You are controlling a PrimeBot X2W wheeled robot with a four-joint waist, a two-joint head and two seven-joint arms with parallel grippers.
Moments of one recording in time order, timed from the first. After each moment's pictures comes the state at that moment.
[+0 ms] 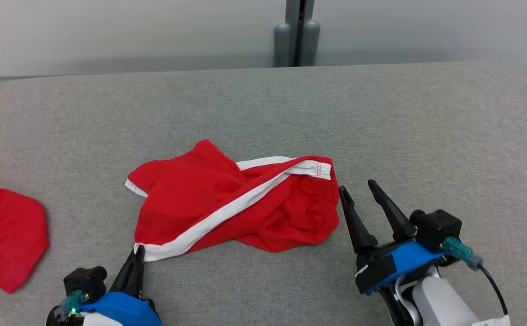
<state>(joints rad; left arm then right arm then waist) -0.17 0.21 -0.27 0.65 -0.49 -0.13 -0.26 -0.27 -0.05 0.25 0.38 0.30 0.13 -0.26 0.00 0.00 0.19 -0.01</state>
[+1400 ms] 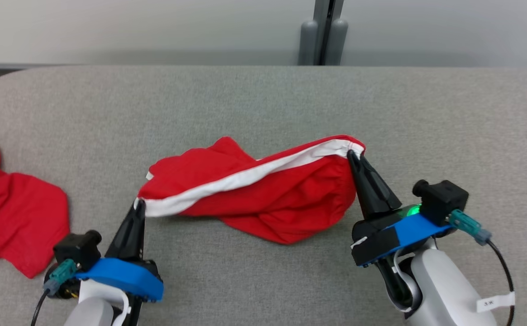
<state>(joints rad) -0.23 0.23 -0.28 0.51 -0.51 -0.13 -0.26 -0.40 -0.05 0.29 0.39 0.39 0.13 -0.26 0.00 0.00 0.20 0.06</state>
